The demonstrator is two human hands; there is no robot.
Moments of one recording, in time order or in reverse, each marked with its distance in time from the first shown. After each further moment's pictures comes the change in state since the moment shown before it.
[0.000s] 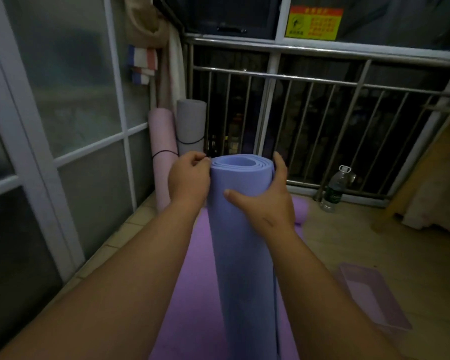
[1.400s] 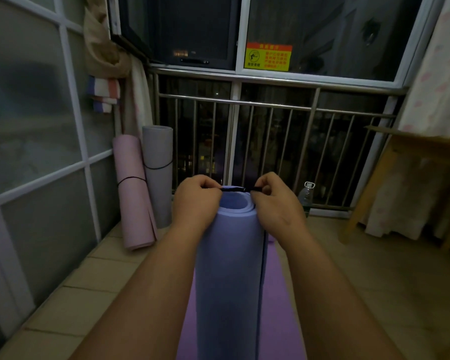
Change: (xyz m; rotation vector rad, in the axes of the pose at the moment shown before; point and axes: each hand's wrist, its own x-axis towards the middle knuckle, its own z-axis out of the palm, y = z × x) left_hand -0.042 0.070 0.056 0.097 -0.282 0.005; right_hand 0.040 -0.005 -0.094 -0.195 0.004 -0.016
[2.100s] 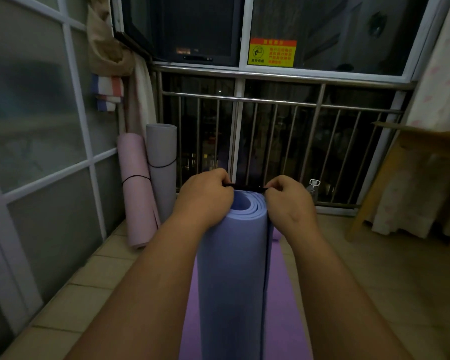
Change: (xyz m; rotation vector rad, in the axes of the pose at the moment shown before) left_hand 0.004 0.015 -0.011 0.502 -0.200 0.223; right_hand 0.002 0.002 -0.001 -0.007 0.062 0.077
